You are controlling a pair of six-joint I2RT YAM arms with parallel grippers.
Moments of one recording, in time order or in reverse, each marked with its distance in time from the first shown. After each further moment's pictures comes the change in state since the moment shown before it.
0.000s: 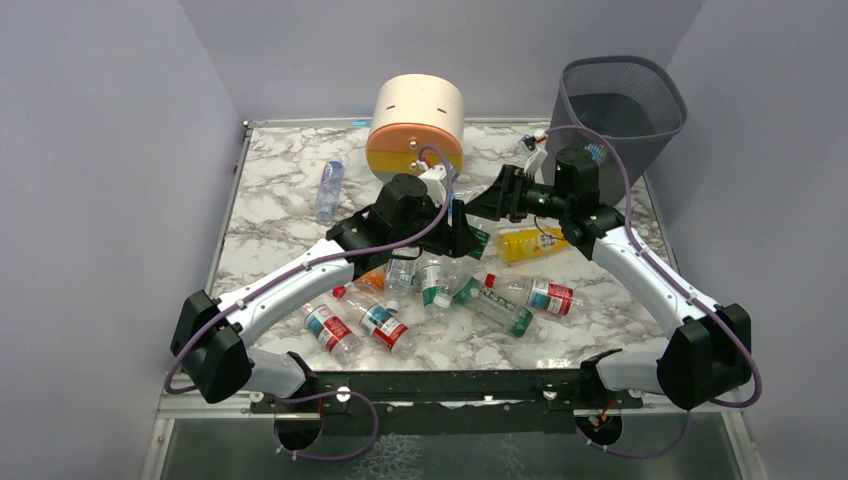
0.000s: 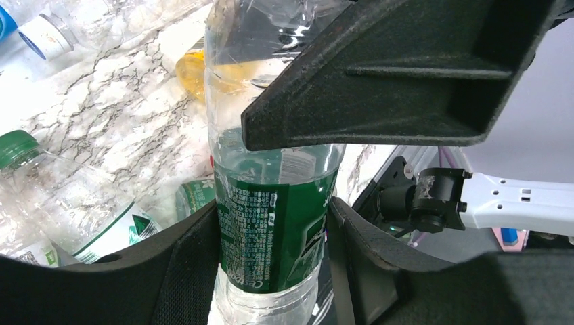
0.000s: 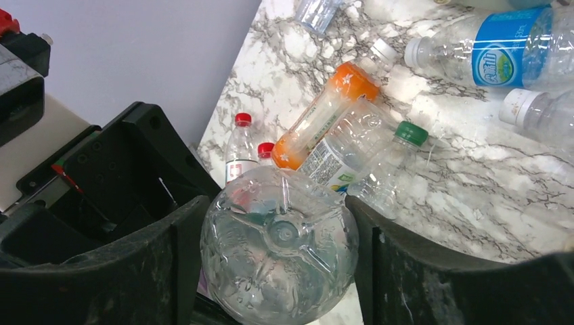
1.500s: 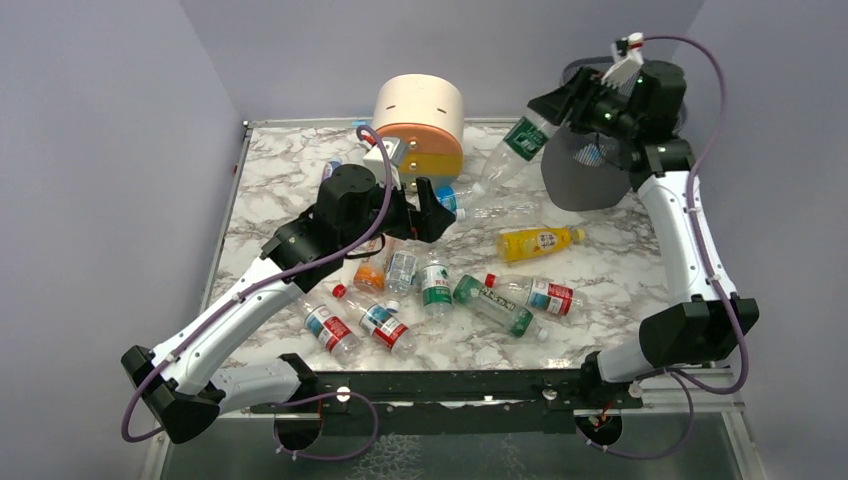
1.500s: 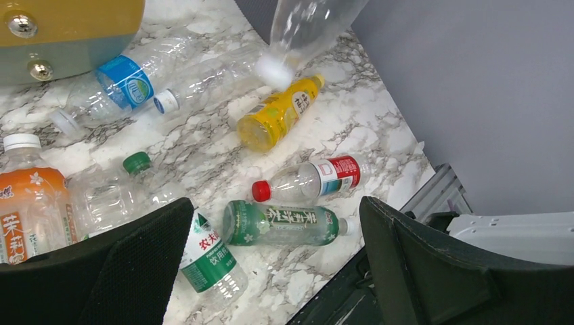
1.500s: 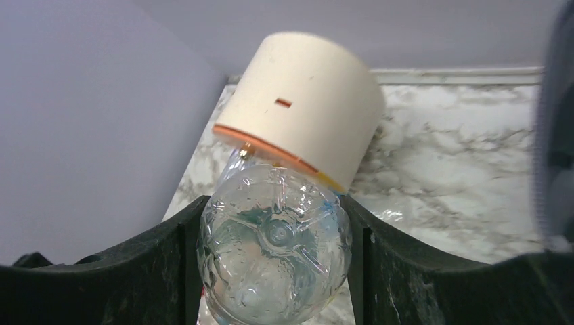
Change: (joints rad) left arm 0.032 -0.251 0.103 -0.206 -0.204 0.046; right arm -0.257 0.176 0.593 -0.278 0.149 -0.138
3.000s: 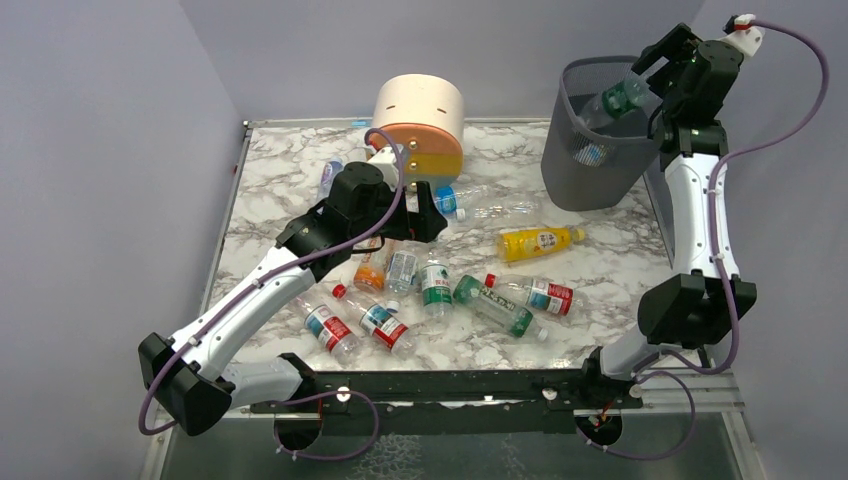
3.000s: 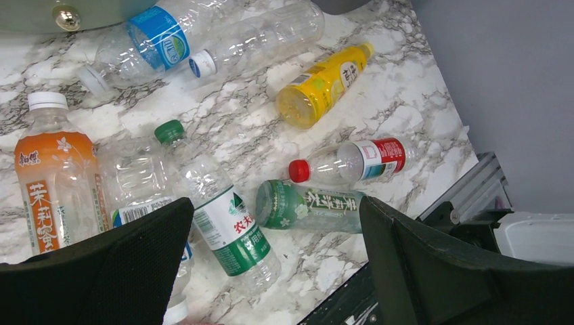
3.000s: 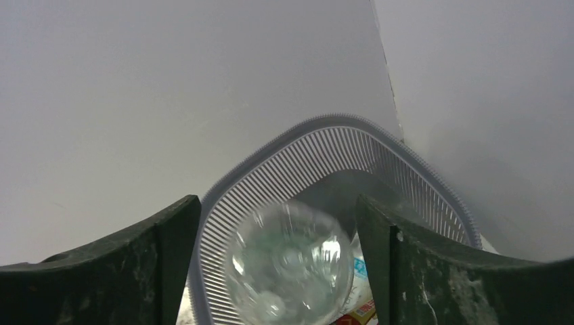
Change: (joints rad) left arm 0.082 0.066 -0.058 -0.019 0.057 0.026; right arm -0.264 0.114 0.167 0.161 0.734 -0.061
